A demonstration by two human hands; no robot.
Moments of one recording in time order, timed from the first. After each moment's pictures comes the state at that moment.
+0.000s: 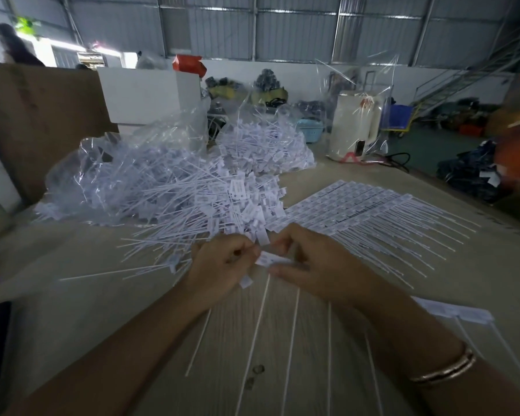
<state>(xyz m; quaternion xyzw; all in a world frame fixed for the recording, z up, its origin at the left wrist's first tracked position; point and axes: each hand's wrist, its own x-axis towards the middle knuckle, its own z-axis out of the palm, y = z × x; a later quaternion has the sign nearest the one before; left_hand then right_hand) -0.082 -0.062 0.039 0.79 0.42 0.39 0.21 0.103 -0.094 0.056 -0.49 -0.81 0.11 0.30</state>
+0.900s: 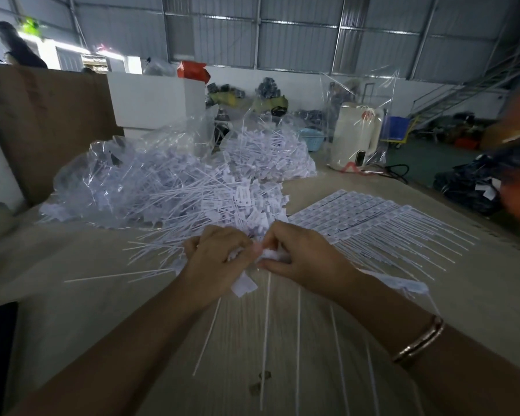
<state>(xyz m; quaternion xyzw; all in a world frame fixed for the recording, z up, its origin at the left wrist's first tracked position) -0.096 -0.051 0.041 0.81 0.42 0.39 0.15 0.082 -0.072 0.063 -0.44 -0.84 0.02 0.31</state>
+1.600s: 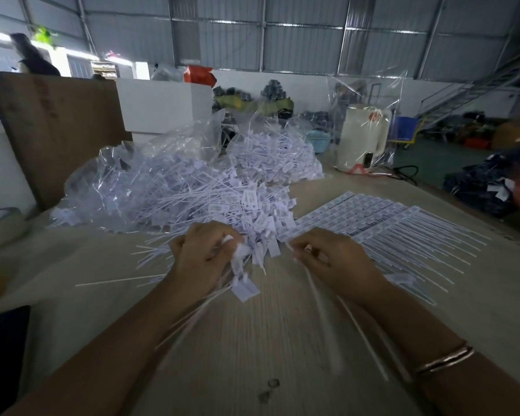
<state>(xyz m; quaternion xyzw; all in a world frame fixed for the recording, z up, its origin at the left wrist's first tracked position) -0.120 -0.038 0.041 0.78 0.44 0.44 0.11 0.110 -0.072 0.052 -0.49 -0.80 -0.02 0.33</state>
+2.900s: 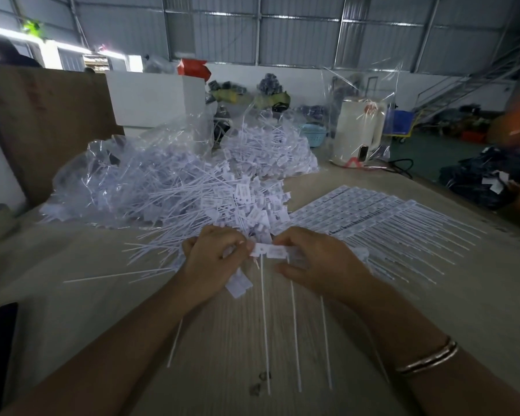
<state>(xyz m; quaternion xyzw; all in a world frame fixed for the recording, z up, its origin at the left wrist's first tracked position) -0.097 -0.034 0.032 0.79 0.42 0.41 0.19 0.103 -0.074 0.050 -0.49 -0.82 -0.03 0.29</state>
